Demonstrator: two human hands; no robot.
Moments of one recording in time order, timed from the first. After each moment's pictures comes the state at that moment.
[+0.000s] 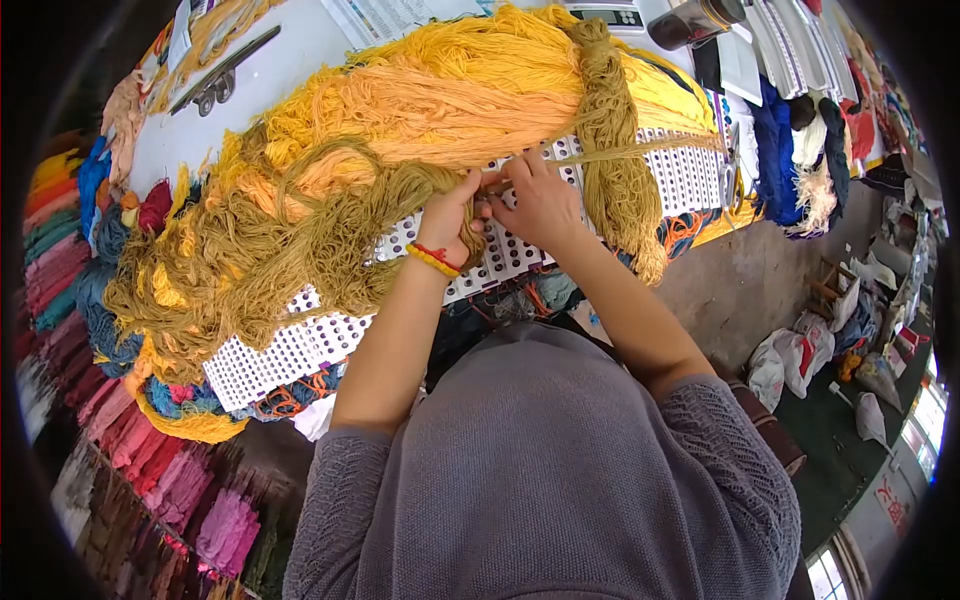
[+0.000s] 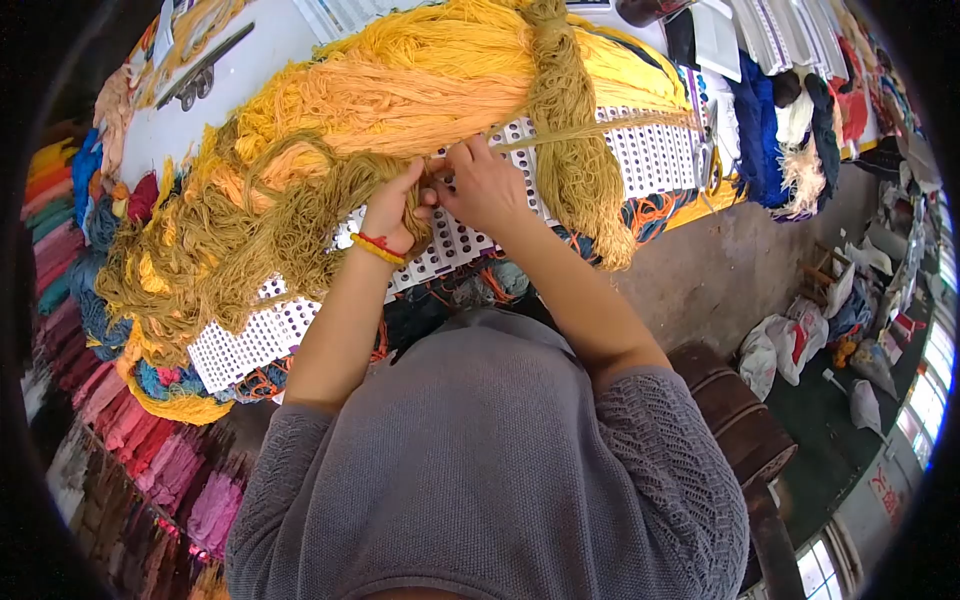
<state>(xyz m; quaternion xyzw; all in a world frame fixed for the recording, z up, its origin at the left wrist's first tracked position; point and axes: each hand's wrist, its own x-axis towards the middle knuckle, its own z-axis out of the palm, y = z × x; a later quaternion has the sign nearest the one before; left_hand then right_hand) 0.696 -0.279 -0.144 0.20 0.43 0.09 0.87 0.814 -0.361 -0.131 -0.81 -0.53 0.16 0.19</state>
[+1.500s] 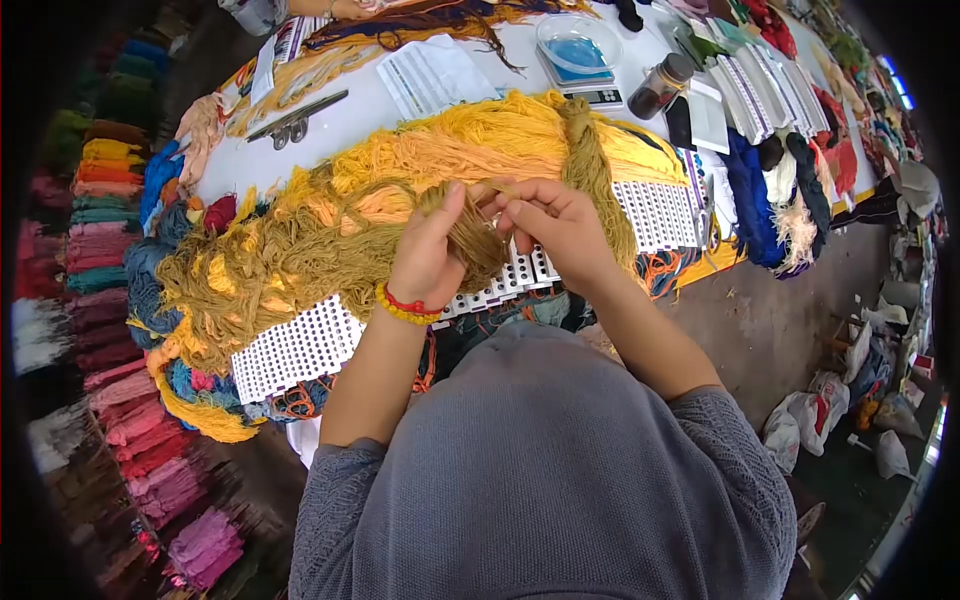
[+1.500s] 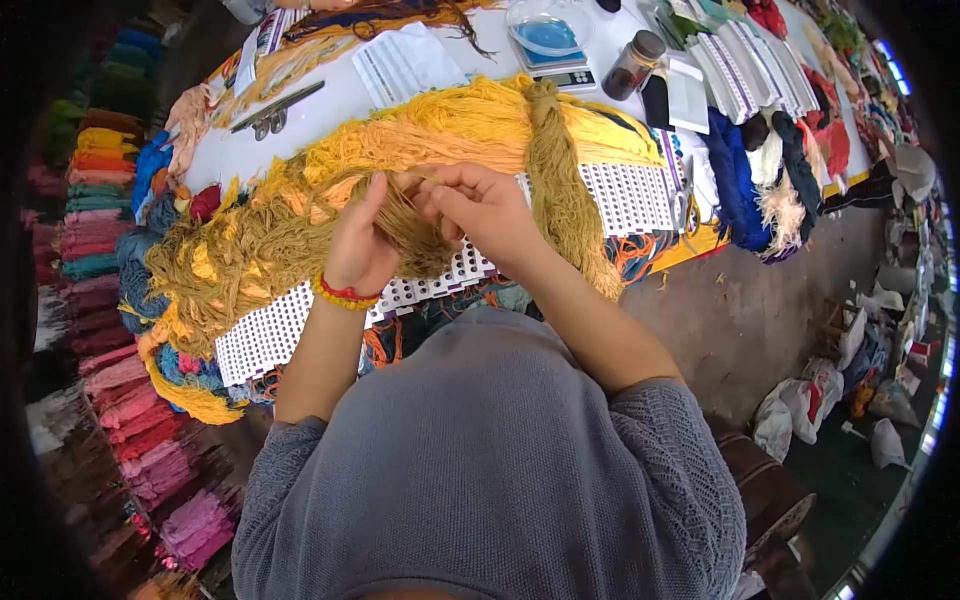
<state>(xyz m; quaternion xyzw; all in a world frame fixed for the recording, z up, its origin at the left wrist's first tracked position) 0.674 -0.312 0.053 0.33 0.22 0.24 0.88 0.804 -0.395 0.045 -0.49 -0.27 0.54 0.63</state>
